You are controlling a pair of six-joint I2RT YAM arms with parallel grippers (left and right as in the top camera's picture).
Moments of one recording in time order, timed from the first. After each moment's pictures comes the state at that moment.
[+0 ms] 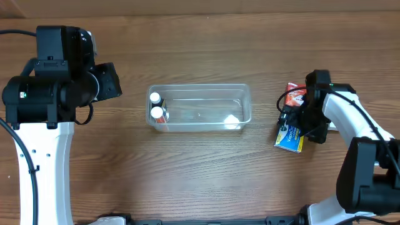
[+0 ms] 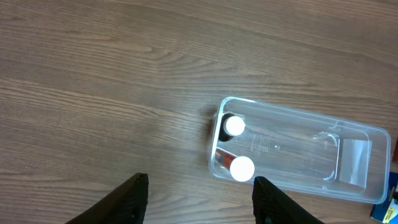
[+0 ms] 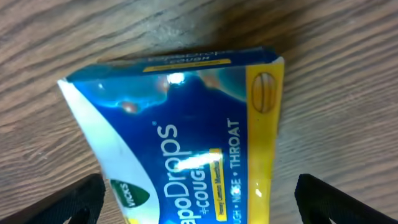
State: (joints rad) left arm -0.01 1.43 1.79 -1.36 0.02 -0.26; right arm -0.07 1.74 1.09 -0.96 -0.06 0.36
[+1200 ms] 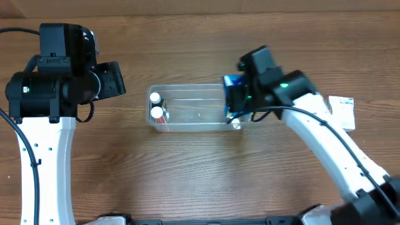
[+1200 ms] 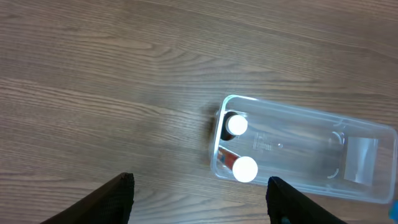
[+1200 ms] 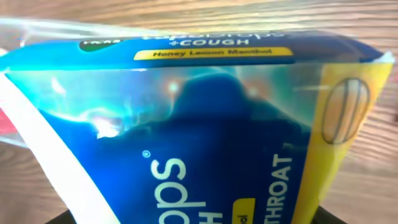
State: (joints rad) left arm -0.01 1.45 1.79 -1.36 0.02 -0.25; right arm 0.48 1.61 1.44 -0.99 -0.06 0.36
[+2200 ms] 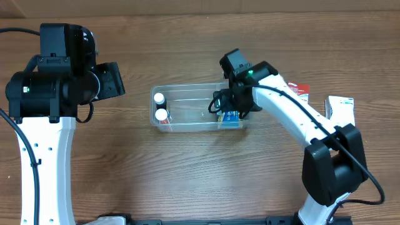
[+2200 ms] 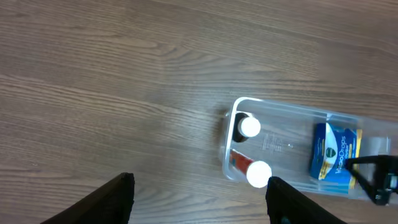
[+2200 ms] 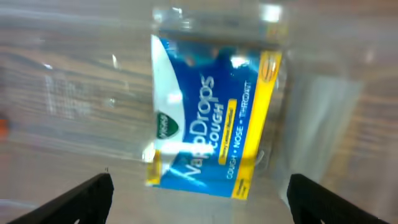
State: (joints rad) left arm -0.01 1.45 1.79 -1.37 0.00 -0.25; right arm 0.48 1.89 1.53 -1.03 -0.03 0.36
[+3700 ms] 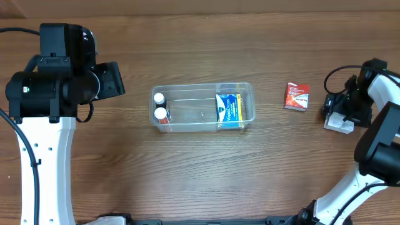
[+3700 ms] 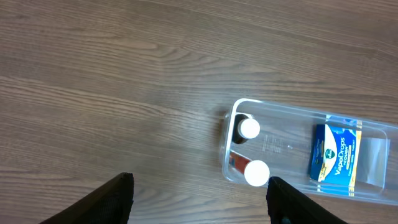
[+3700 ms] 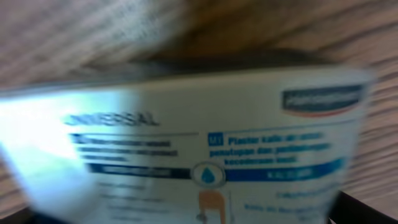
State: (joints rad) left arm -0.01 1.45 1.79 -1.36 0.00 -0.25; right arm -0.45 2.07 1.43 -0.94 0.03 -0.06
